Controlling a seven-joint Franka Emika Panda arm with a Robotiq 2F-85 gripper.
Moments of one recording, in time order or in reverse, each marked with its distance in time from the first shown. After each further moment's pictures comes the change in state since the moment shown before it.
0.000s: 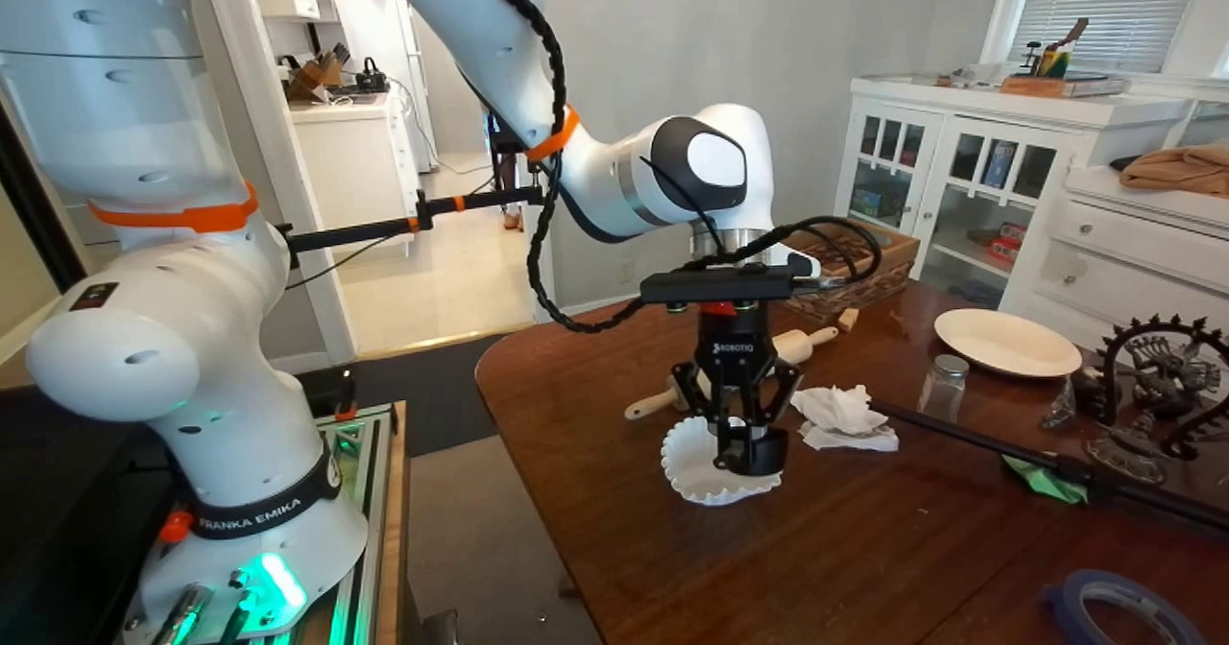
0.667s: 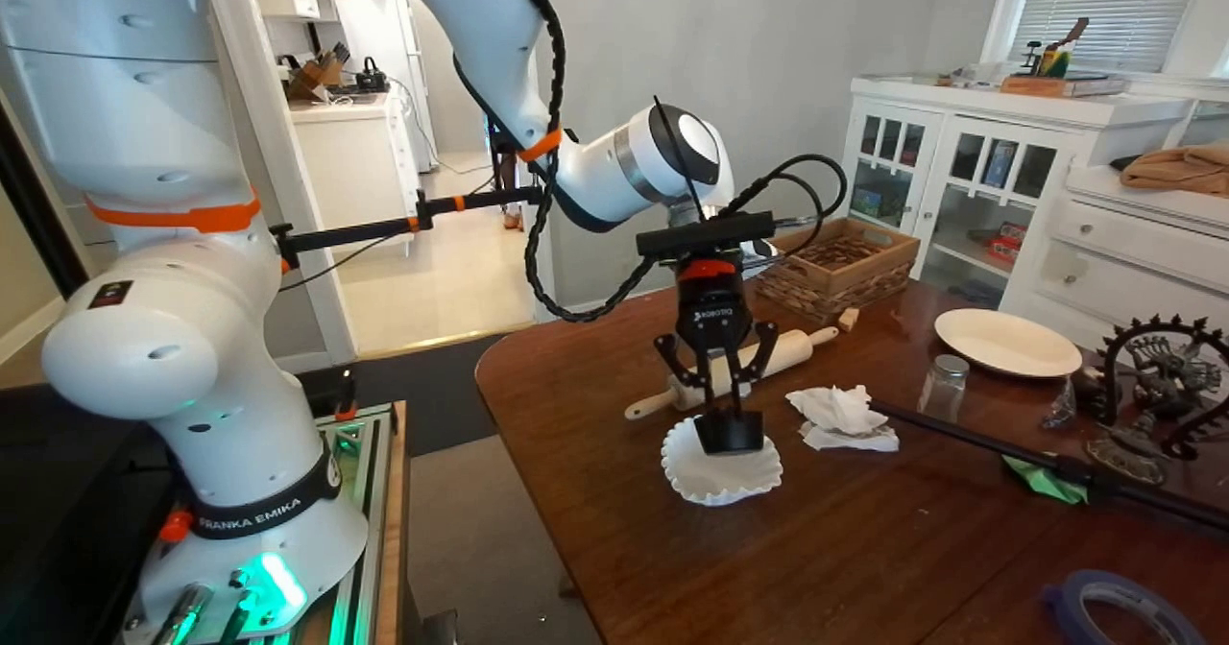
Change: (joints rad) arm 0.095 0.047 0.098 0.057 -0.199 -0.299 0.001
